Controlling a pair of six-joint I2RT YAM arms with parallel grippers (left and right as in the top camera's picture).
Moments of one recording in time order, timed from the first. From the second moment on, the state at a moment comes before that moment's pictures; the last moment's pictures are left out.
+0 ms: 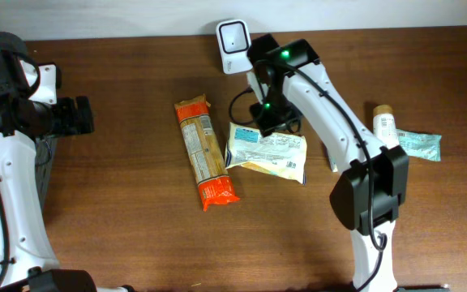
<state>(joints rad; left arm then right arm) 0.30 1.59 1.66 -1.14 0.08 0.16 0.42 2.19 2.12 -1.50 -0.07 0.03</state>
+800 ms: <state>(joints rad) 0.30 1.59 1.66 -1.14 0.08 0.16 0.42 2.20 1.74 -1.42 -0.16 0.04</state>
